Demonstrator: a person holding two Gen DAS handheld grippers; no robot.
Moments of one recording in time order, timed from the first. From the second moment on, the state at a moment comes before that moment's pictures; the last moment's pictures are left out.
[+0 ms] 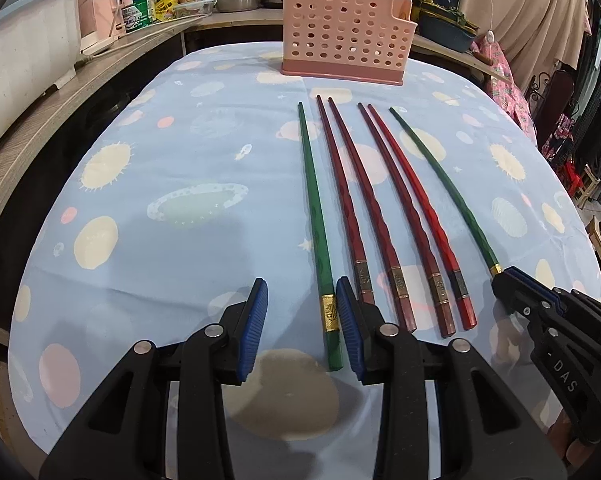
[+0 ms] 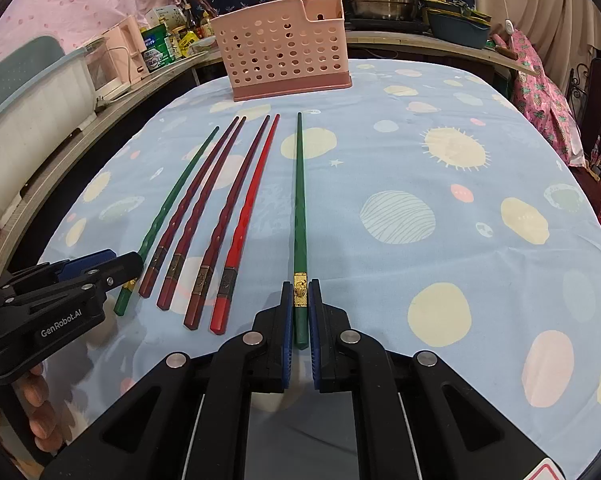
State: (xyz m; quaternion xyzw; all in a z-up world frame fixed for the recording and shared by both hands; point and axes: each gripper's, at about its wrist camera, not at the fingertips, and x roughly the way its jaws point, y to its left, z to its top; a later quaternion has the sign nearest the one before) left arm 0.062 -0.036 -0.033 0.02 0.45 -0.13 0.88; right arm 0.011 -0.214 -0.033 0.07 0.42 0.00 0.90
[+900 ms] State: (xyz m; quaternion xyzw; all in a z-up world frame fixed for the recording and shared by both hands) left arm 0.063 -0.024 -0.006 -0.01 0.45 -0.14 0.88; right arm 0.008 -0.215 -0.001 0.07 0.40 0.01 0.91
